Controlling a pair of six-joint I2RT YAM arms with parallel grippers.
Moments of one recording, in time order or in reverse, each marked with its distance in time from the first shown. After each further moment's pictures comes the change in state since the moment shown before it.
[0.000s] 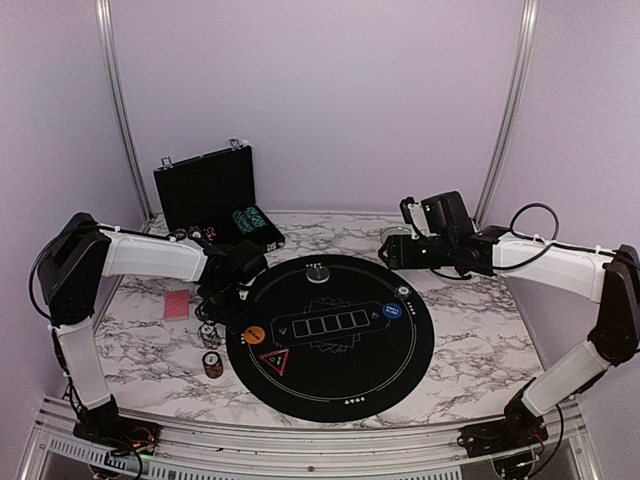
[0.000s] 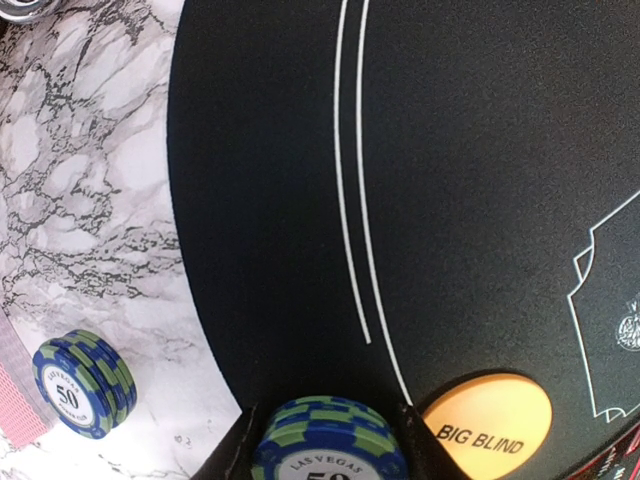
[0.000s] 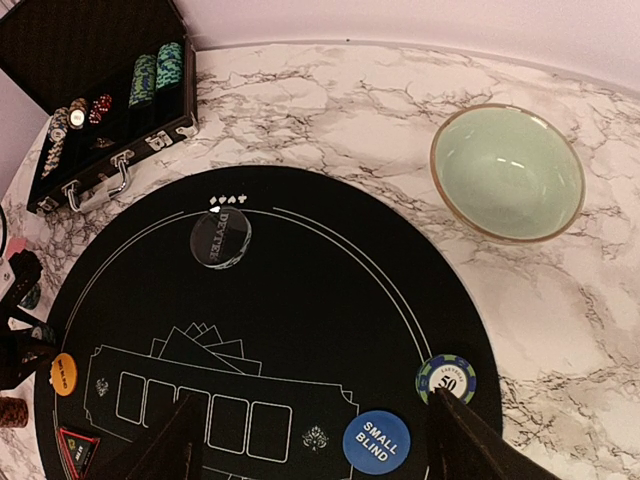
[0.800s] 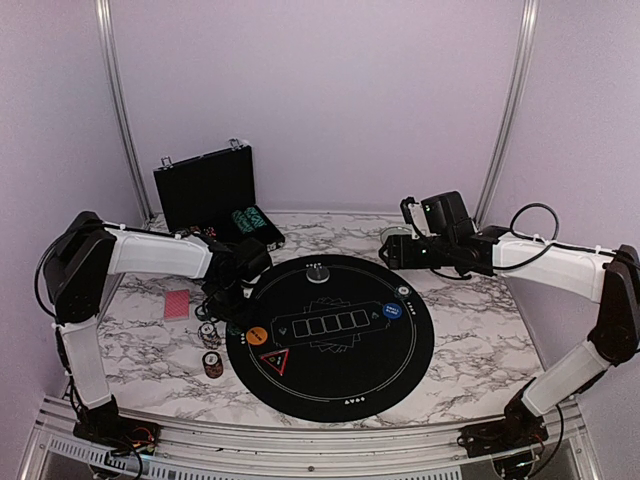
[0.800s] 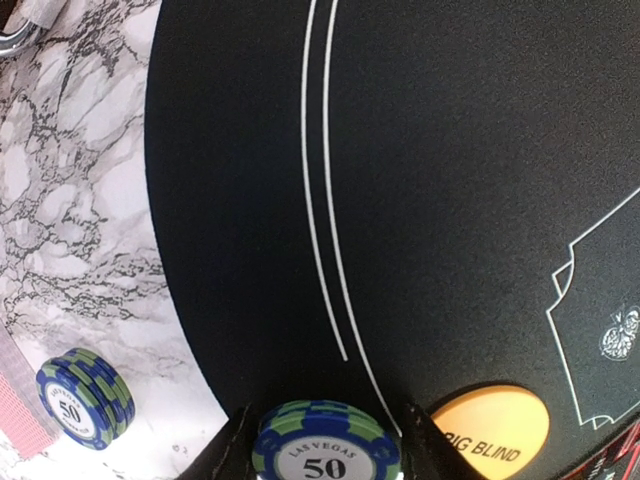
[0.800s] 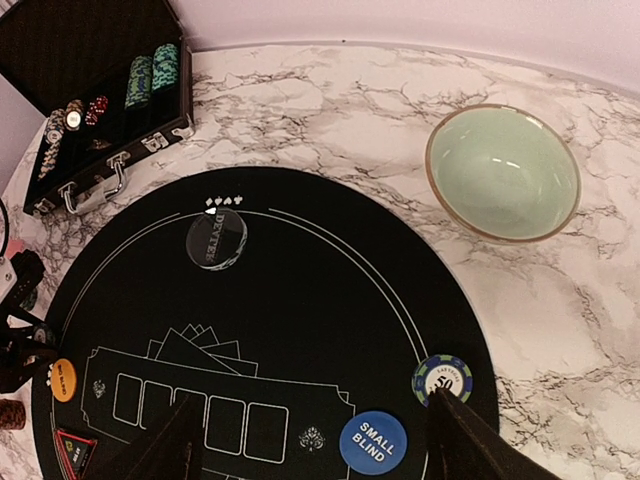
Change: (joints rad) left arm -0.003 0.032 0.053 -0.030 0.000 0.024; right arm 0.000 0.000 0.000 -0.001 0.009 0.000
